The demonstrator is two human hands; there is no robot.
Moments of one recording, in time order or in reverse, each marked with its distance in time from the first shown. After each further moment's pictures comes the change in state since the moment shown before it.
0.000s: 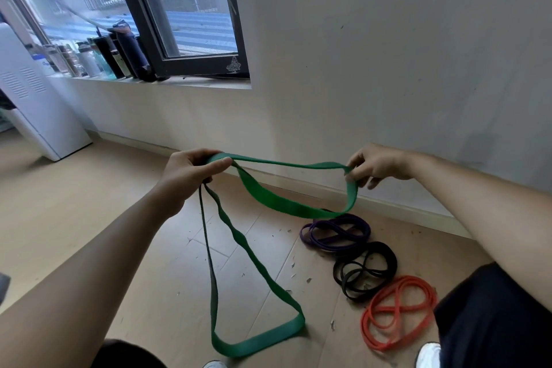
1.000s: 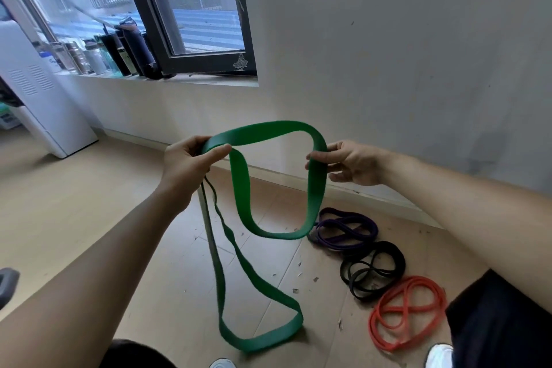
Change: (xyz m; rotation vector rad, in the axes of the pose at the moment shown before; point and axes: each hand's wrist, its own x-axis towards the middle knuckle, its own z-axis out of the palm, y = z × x) left_hand 0.004 0.000 -0.006 -0.006 0.234 0.112; right_hand 0.002 -0.061 0.042 0.676 -0.177 -0.146
